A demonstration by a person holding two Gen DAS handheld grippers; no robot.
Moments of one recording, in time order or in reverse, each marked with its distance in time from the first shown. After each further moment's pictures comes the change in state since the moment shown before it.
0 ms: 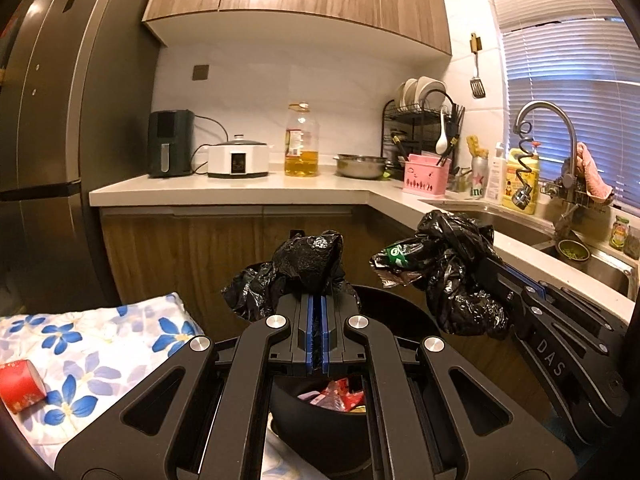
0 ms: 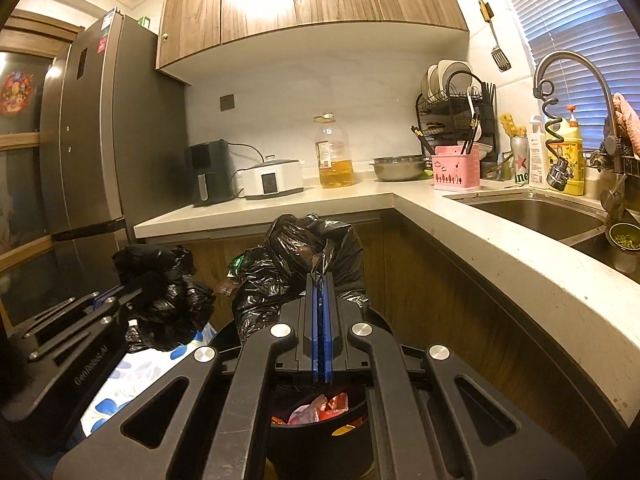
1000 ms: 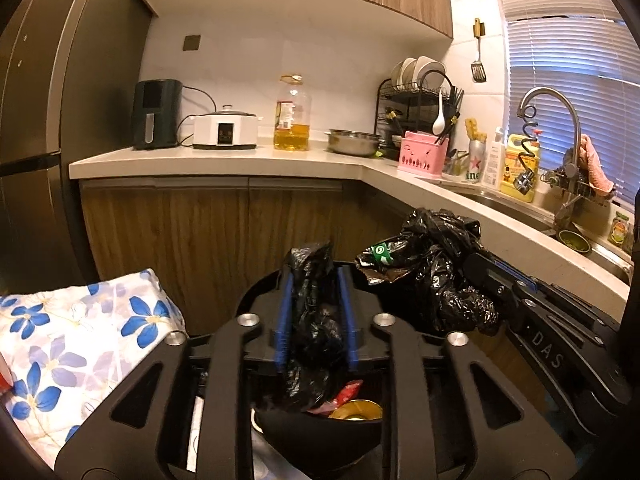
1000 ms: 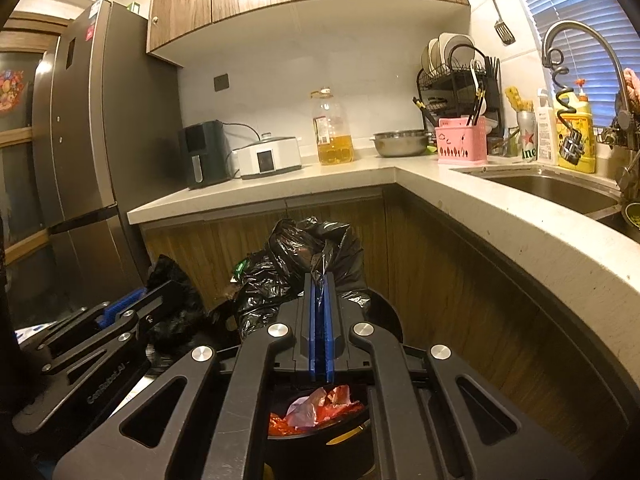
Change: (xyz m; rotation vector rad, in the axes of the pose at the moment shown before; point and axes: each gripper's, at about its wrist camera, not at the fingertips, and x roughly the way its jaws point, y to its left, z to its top) left arm 0.046 0.012 -0.022 -0.035 0.073 -0.053; right arm 0.044 -0.012 -0.012 0.029 0.085 0.011
